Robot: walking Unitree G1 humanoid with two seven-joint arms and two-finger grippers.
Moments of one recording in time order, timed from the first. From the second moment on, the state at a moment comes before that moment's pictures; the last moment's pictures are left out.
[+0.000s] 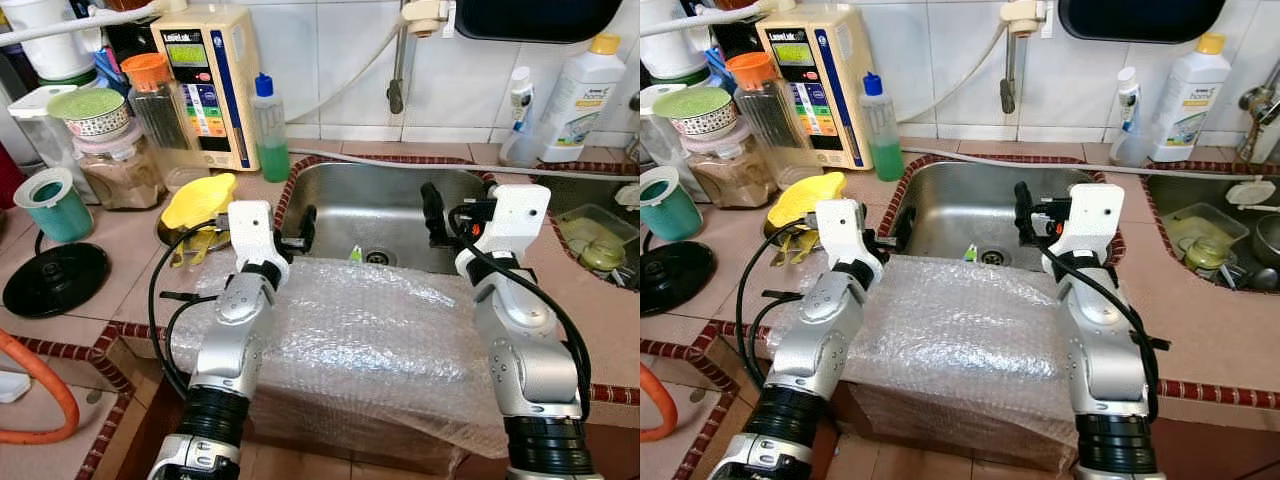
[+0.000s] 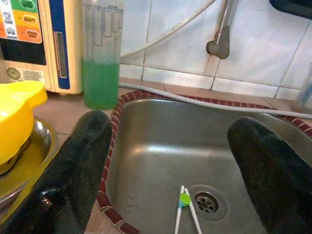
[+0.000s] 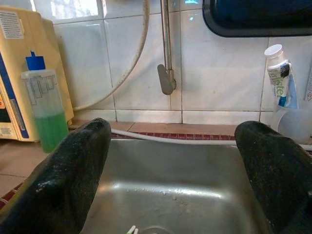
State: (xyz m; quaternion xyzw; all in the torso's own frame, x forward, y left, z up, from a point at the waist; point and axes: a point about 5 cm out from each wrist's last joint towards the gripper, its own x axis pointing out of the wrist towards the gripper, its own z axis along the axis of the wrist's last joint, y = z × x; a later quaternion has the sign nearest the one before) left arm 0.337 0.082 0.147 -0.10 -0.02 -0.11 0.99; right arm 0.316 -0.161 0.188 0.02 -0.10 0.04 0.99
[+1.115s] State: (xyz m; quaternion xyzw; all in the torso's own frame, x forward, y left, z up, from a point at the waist) left arm 0.339 0.086 0.147 -0.10 -0.02 -0.11 0.99; right arm 0.317 -0.167 0.185 0.03 -0.10 0.02 0.99
